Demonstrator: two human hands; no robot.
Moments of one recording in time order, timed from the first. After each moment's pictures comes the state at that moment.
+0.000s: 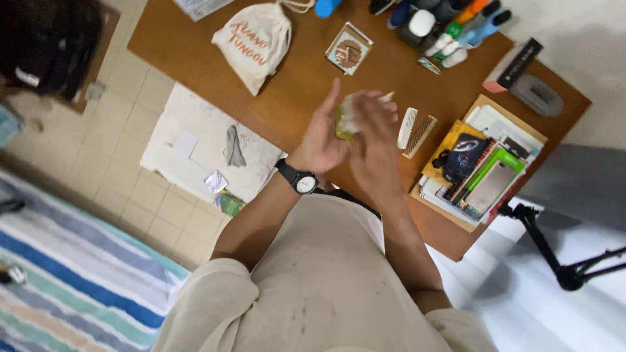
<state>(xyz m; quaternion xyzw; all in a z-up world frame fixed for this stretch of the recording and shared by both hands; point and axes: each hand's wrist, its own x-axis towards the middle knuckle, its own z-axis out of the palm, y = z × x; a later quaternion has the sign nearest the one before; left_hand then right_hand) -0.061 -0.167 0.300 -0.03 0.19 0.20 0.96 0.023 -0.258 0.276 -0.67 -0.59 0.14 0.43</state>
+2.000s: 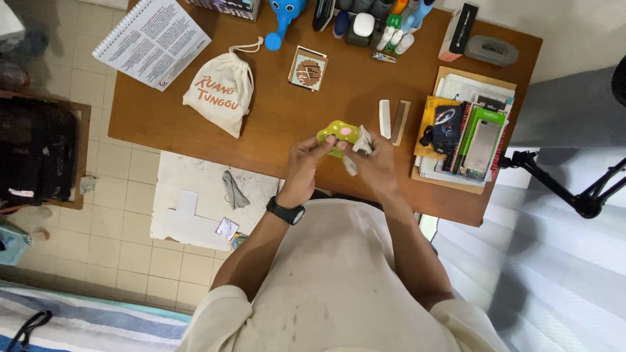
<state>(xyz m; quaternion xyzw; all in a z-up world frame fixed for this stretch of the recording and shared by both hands) -0.098 -0.172 0.216 0.39 0.38 0.22 0.81 0.012 -0.277 0.203 -0.70 -0.14 0.31 0.63</state>
